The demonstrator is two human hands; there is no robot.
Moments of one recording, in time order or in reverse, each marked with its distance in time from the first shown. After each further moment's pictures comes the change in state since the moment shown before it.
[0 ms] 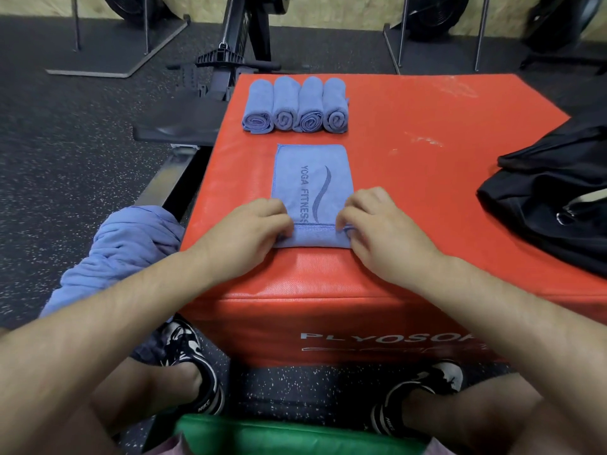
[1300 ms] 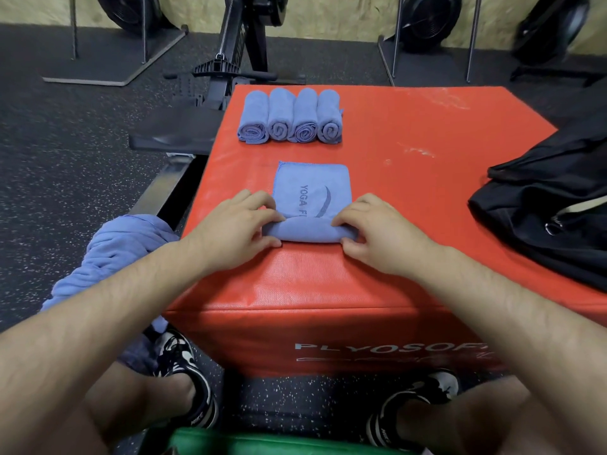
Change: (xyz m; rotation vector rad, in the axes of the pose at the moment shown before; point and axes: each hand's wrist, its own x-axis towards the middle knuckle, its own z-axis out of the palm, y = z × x) left_hand 0.014 -0.018 -0.009 0.137 -0.099 -0.128; right_hand 0.019 0.020 -0.009 0.031 -0.152 0.049
